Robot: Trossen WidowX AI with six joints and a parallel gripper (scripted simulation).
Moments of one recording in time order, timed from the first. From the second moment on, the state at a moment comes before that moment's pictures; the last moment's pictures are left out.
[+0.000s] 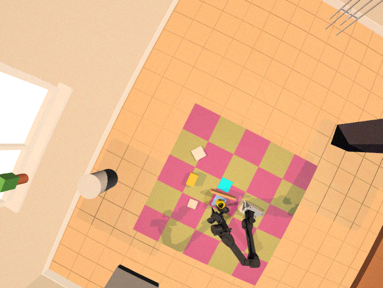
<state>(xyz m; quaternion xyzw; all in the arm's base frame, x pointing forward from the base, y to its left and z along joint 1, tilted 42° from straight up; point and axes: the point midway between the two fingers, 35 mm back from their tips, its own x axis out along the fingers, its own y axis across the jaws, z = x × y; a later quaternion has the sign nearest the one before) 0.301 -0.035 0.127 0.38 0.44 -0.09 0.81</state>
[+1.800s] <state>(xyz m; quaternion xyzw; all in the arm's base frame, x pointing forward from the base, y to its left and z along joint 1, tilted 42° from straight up) 0.227 -0.003 0.055 0.70 0.58 -0.30 0.29</state>
